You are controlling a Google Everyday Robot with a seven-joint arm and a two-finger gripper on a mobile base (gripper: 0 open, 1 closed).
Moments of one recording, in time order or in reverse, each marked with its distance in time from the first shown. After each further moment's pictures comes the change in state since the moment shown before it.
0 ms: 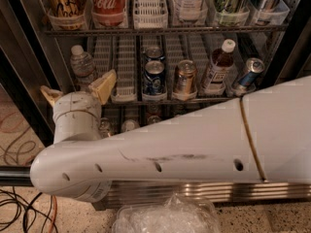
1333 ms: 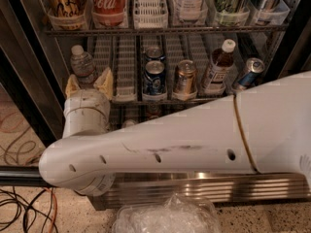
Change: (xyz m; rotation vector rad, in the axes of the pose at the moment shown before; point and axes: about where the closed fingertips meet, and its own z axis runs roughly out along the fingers) arm 0.010 -0.031 0.015 0.095 -0.004 -0.016
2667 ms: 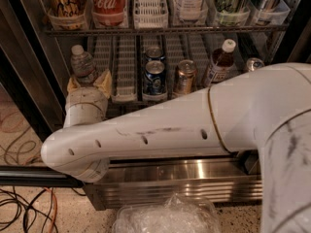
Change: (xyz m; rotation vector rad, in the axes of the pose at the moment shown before) arm 0.027 0.011 0.036 0.019 0.033 0.040
